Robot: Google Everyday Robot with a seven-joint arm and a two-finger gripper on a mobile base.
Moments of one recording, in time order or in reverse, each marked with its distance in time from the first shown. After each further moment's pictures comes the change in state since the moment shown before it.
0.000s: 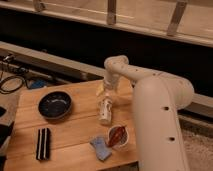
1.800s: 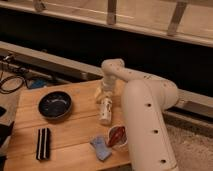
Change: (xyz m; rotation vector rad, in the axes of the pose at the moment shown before) arm -0.008 0.007 0.038 -0.012 0.069 0.033
